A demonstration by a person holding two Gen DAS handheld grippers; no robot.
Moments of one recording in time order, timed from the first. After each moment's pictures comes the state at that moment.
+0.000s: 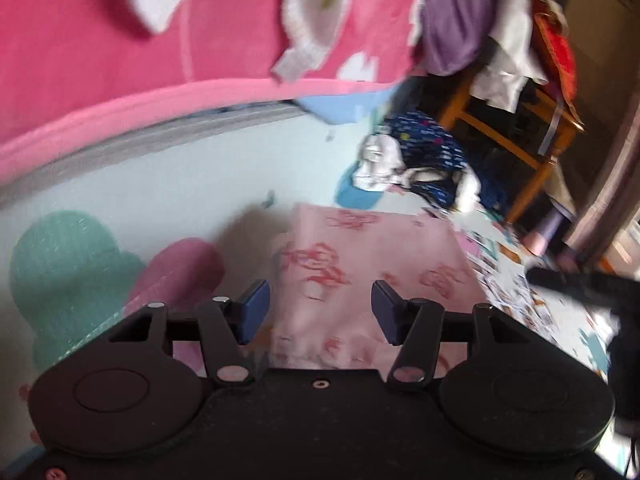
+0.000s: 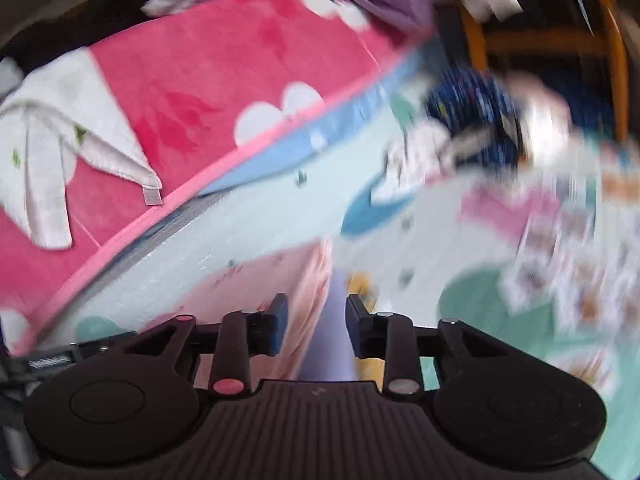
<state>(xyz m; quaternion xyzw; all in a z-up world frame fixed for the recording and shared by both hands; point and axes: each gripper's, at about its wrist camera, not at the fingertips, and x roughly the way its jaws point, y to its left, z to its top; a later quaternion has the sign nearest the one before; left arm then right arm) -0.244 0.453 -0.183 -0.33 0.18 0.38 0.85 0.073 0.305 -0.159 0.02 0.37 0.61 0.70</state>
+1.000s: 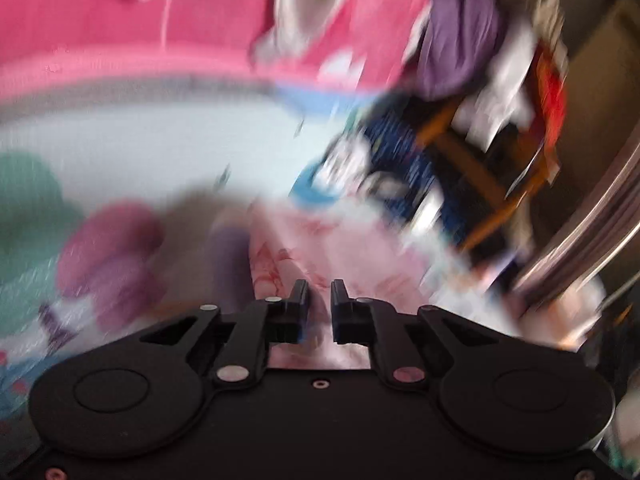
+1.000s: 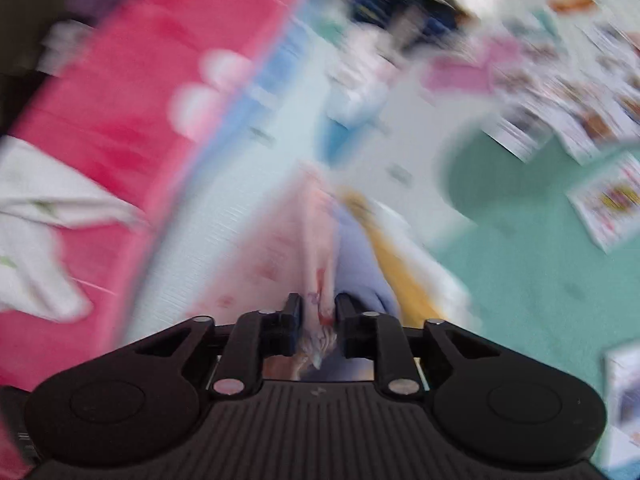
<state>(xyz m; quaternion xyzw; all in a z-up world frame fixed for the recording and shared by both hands) -0.227 0.433 -0.166 -0.41 0.16 0.34 0.83 0.103 0.288 -0.211 0.09 0.54 0.52 0.66</state>
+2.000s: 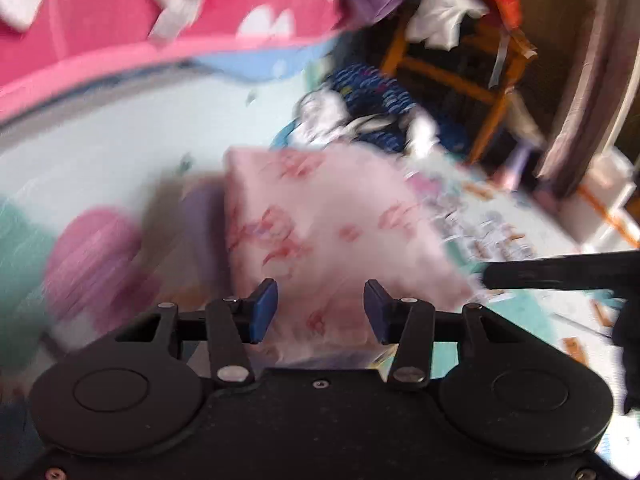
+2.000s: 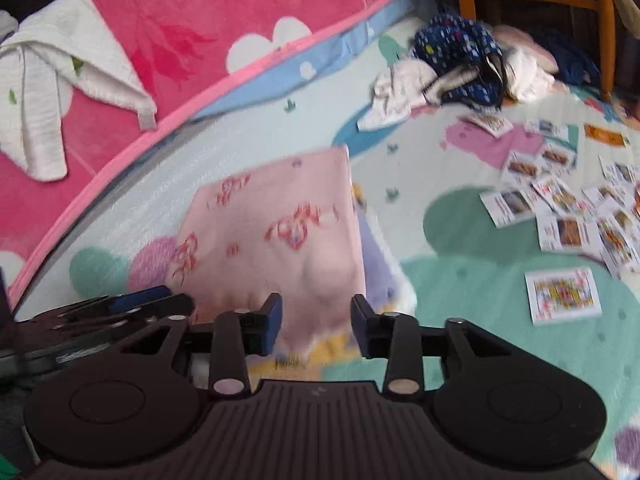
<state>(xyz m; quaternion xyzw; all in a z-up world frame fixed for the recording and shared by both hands) -0.189 0.389 -0.184 -0.26 0.24 0.33 0.88 0.050 0.266 -0.160 -0.10 0.41 0.59 0.69</state>
